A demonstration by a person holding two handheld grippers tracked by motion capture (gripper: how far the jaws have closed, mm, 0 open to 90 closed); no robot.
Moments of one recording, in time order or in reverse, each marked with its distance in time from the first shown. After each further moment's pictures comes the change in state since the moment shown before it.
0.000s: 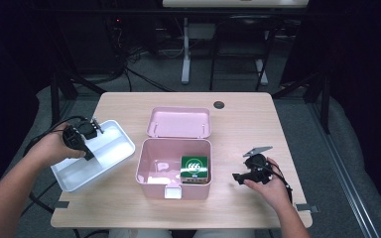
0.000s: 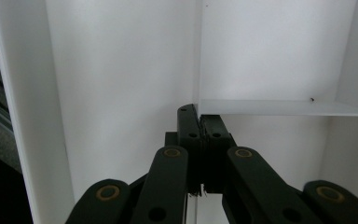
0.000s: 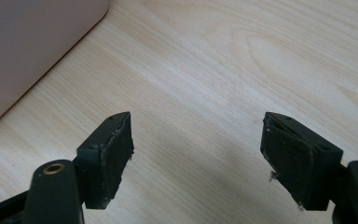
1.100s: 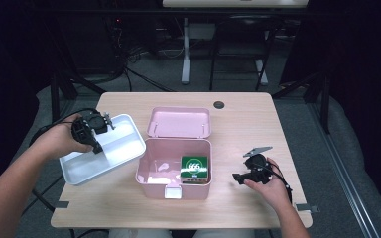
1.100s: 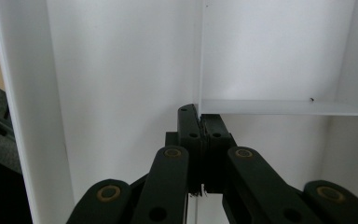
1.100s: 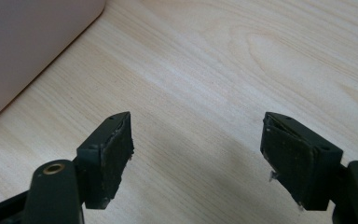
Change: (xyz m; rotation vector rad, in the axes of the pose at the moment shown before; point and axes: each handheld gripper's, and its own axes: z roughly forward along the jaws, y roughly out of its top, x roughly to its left) left arm -0.023 0.032 -0.031 -0.010 0.025 0.146; right arm -0.001 -0.001 0.002 -0.001 -0.003 0.004
